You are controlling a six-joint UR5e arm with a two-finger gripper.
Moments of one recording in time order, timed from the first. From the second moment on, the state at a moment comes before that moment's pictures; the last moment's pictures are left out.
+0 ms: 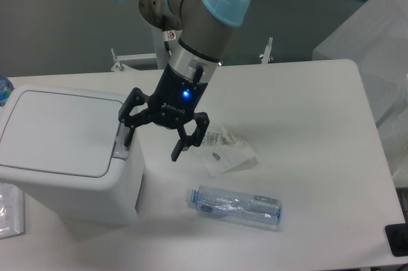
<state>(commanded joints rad) 2.44 -1.73 -1.68 -0.90 0.90 0.28</state>
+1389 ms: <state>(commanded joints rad) 2.78 -1.74 -1.70 -0.89 0.90 0.63</state>
